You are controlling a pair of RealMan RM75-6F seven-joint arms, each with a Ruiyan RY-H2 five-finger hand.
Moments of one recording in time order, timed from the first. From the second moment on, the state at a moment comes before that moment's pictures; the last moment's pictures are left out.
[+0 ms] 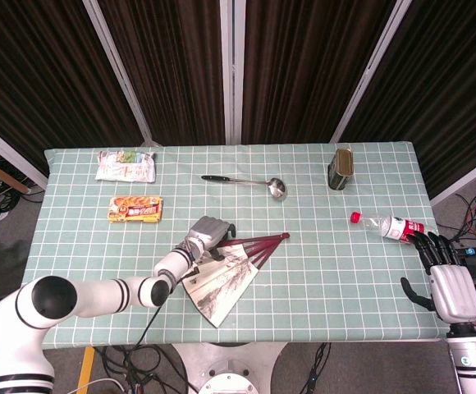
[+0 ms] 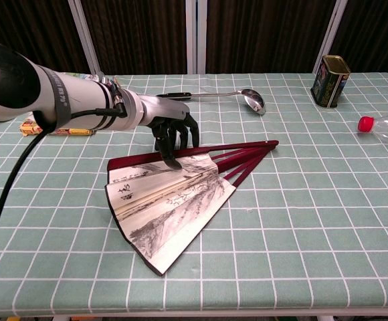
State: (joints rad) left arm -1.31 -1.72 -0.05 -1.21 0.41 0.55 0.36; right arm 0.12 -1.09 0.06 -1.70 -1.51 1.44 0.03
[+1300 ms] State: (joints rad) left arm -1.14 -1.42 -0.09 -1.58 0.69 0.75 0.23; right arm 0.14 -1.08 0.06 -1.72 -1.54 1.40 0.05
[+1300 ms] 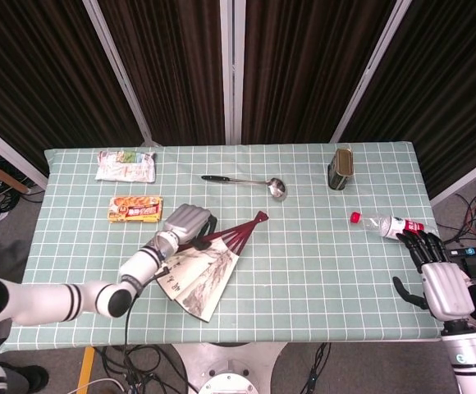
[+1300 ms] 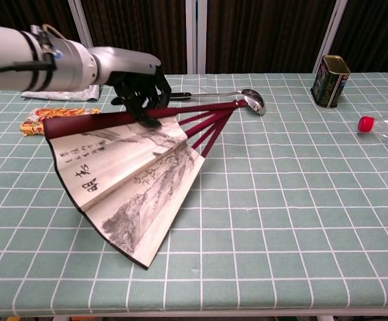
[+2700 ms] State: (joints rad) left arm -0.73 -1.16 -0.19 -1.93 1.56 1.26 -0.19; right arm 0.77 -1.20 0.24 -1.78 -1.29 0.66 0.54
